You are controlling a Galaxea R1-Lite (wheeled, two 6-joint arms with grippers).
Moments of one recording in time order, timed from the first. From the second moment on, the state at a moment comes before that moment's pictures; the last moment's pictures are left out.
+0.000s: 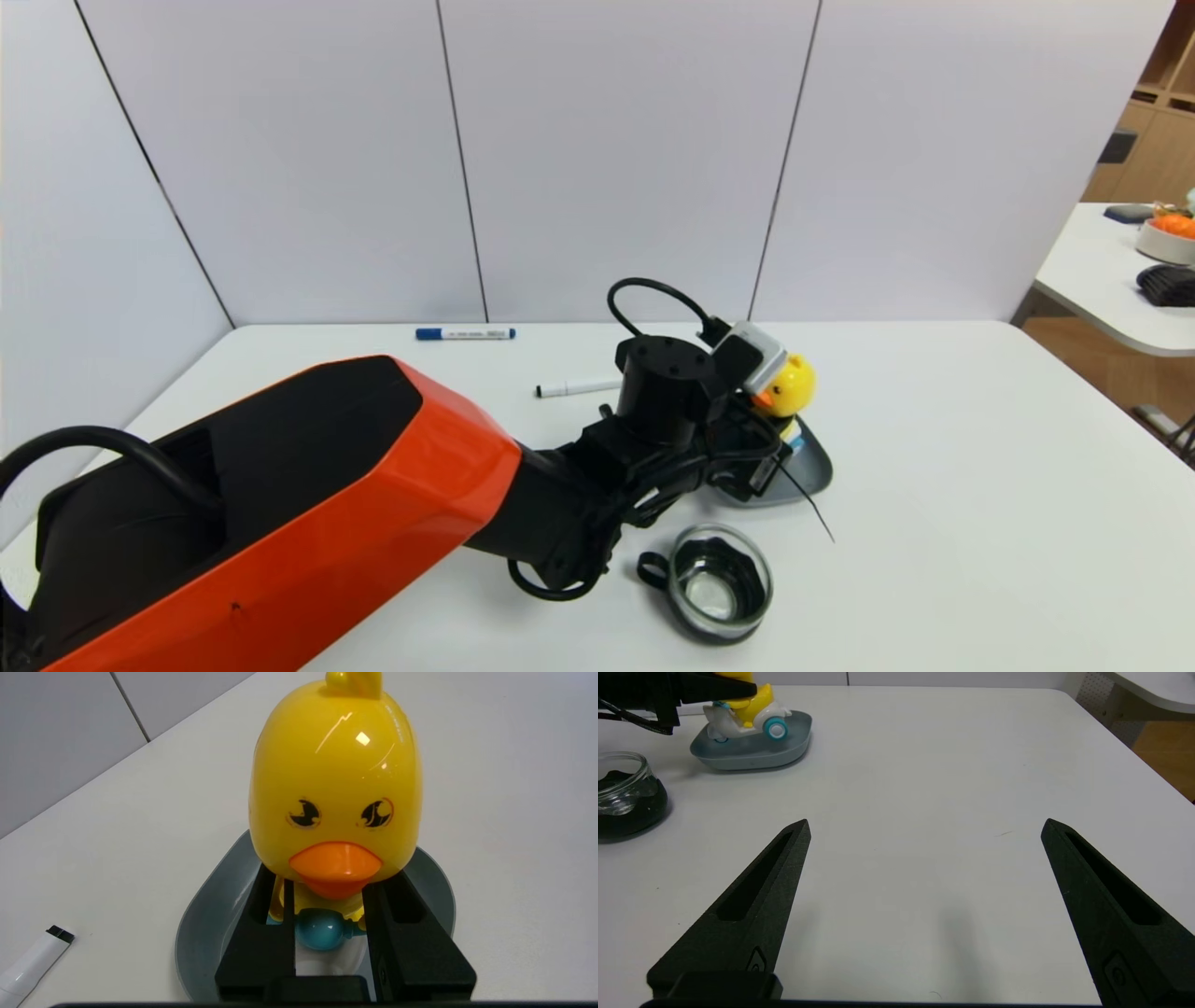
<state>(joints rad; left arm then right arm) -0.89 2.29 -1.35 -0.84 -0.07 0.12 0.00 0.00 0.00 0.00 0.00 -0.02</state>
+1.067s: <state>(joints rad) -0.89 2.30 -1.35 -0.85 -0.07 0.11 0.00 0.00 0.00 0.00 0.00 -0.02</state>
